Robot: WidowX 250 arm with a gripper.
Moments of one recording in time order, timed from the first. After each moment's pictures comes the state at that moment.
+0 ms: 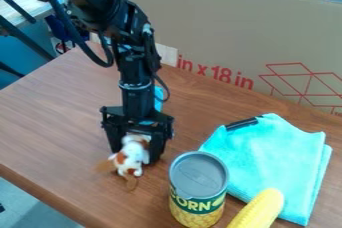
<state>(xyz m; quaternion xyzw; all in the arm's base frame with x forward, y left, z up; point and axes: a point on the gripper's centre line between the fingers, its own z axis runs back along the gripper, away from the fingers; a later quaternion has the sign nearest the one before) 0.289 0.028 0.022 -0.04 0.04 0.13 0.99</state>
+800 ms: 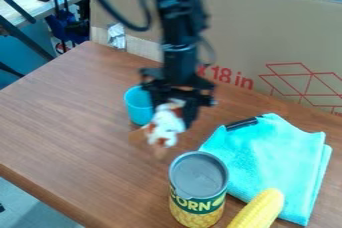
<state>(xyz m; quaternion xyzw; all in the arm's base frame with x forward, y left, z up) 0.314 -0.047 0.092 -0.02 -0.03 0.00 1.00</state>
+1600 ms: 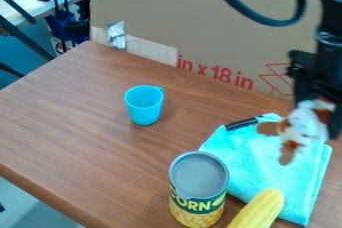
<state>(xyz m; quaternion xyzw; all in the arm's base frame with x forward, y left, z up) 0.316 -0.203 0.144 -0.04 -0.15 -0.28 0.95</state>
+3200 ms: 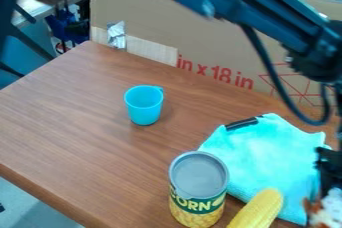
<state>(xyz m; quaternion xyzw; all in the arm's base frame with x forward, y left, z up) 0.326 -0.233 0.036 -0.13 -0.03 -0.27 0.95</state>
